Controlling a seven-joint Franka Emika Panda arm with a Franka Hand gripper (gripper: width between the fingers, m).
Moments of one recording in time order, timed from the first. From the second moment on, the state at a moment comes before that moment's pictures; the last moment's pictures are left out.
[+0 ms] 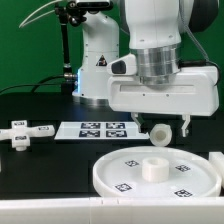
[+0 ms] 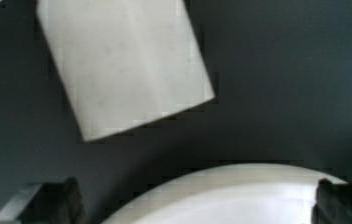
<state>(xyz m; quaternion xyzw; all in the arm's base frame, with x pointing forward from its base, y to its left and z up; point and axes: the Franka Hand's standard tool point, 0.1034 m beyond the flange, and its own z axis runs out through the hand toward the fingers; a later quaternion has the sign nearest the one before) 0.470 0.083 0.038 -0.95 0.29 0.03 0.07</state>
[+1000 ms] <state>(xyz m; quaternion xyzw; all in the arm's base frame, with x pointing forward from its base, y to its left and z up) 0.464 0.071 0.034 -0.93 0.16 0.30 0.11</state>
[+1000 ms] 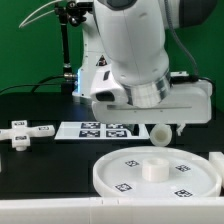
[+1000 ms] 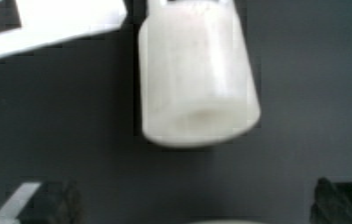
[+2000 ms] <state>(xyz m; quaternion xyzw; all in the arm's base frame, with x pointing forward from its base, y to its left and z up) 0.443 0.084 0.010 -0.86 0.13 0.48 0.13</state>
